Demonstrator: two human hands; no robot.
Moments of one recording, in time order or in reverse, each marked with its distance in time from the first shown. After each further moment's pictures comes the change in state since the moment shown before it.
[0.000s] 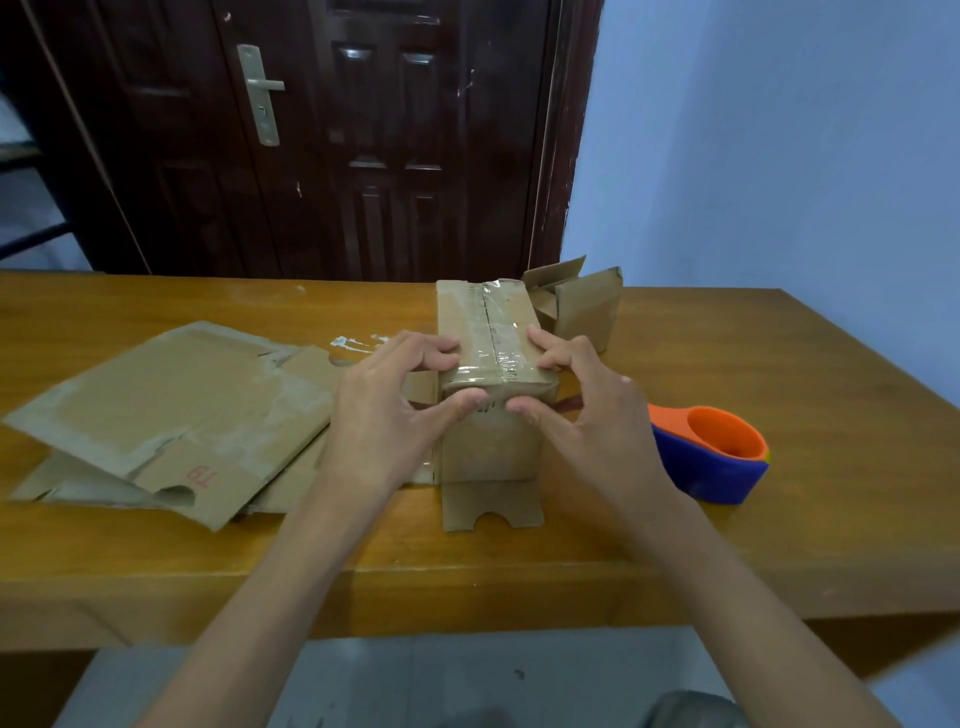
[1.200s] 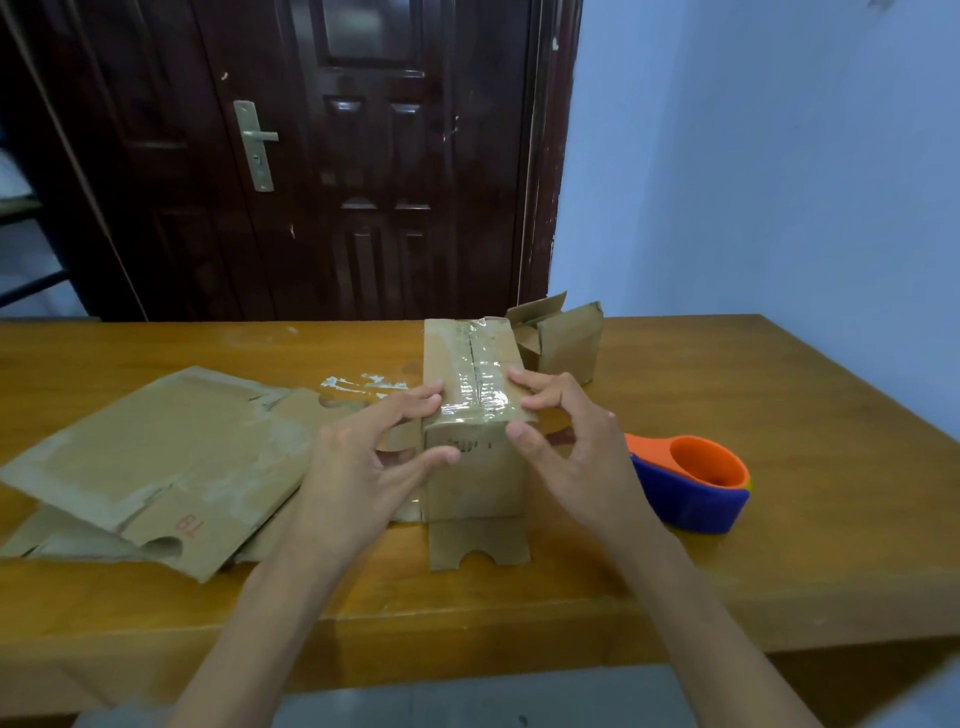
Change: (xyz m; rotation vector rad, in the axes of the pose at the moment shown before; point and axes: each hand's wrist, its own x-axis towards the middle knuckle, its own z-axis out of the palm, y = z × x) left_hand -0.010 -0.005 -0.011 -0.162 -0.112 -0.003; right_hand -0.003 -0.004 -0.006 0.274 0.009 0.082
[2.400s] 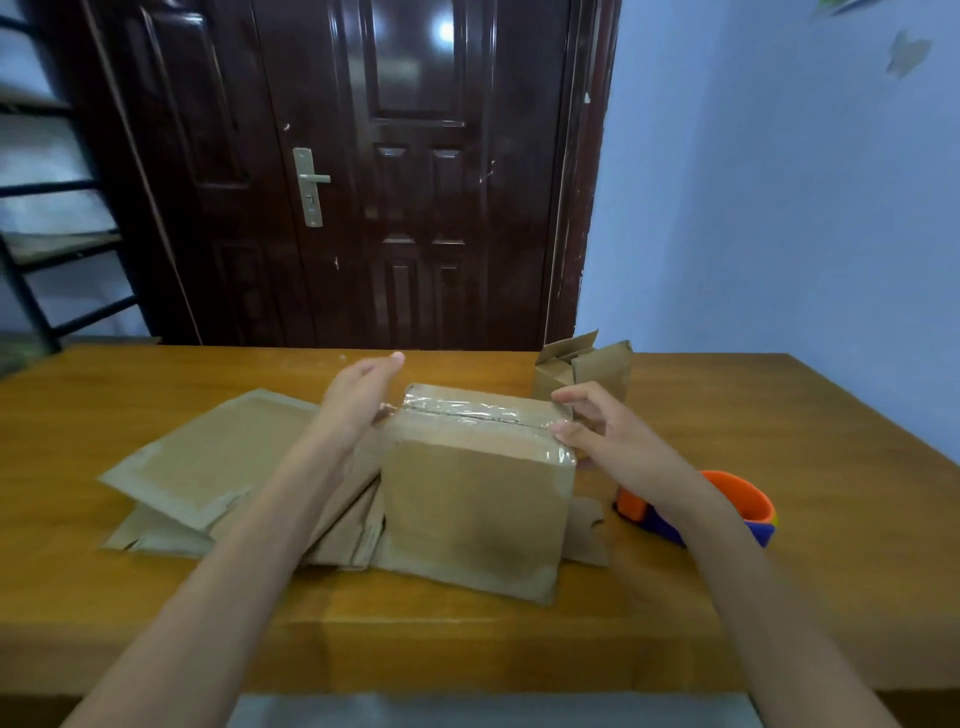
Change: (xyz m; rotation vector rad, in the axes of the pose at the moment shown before) left_hand 0.077 -0.011 -0.059 -0.222 0.164 -0.660; right_hand 0.041 -0.035 -0.030 0.036 -0.374 0.475
